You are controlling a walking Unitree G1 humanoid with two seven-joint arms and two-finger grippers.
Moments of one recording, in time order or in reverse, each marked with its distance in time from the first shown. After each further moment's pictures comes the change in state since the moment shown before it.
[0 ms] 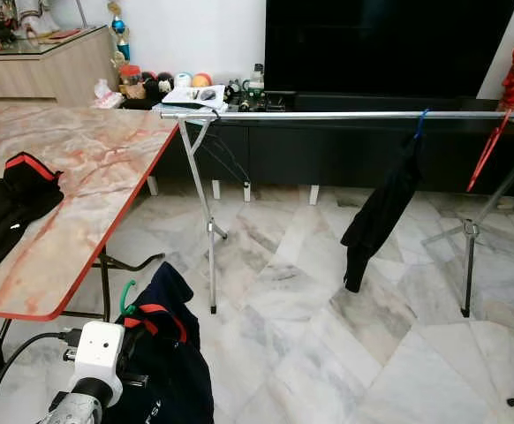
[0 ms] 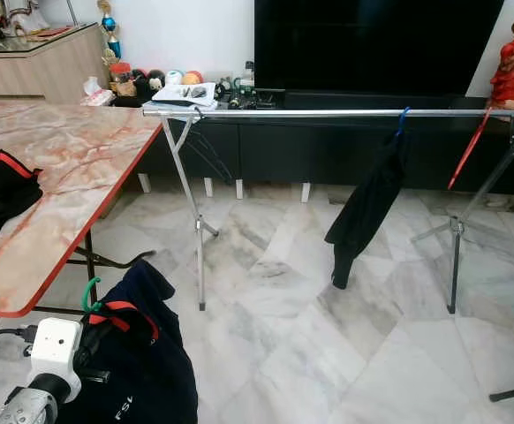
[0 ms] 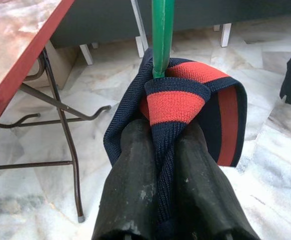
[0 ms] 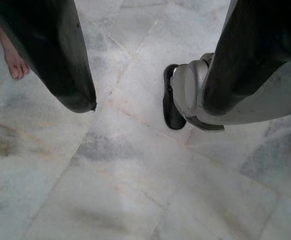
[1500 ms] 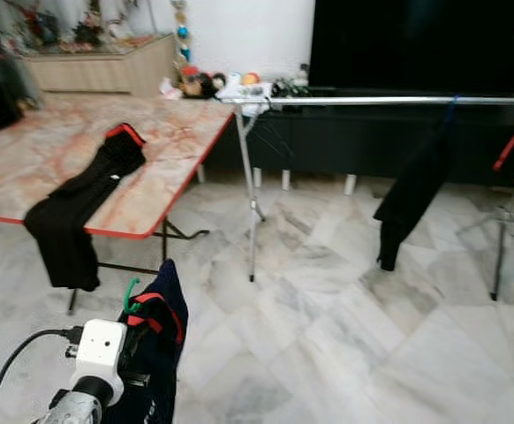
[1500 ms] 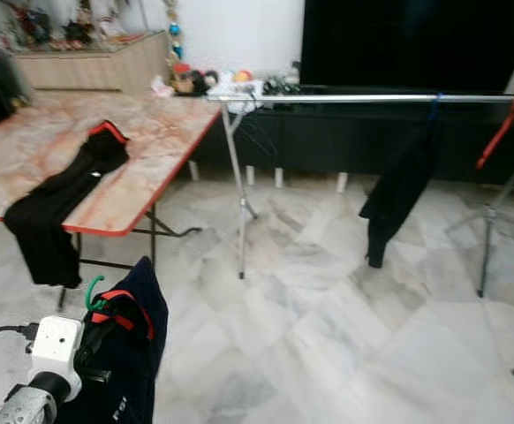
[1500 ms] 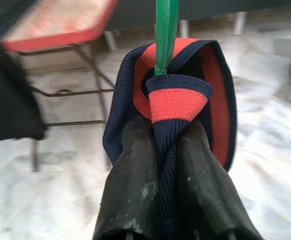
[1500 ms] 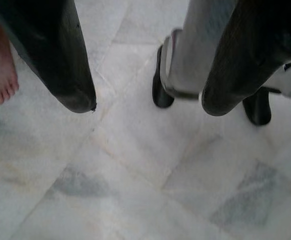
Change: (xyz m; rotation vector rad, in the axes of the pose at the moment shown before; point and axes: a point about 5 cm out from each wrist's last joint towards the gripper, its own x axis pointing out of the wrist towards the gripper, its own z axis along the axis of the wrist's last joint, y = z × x) left arm 0.002 -0.006 0.008 -0.010 -0.019 -0.074; right arm 0.004 0.010 0.020 0.000 -0.078 0.026
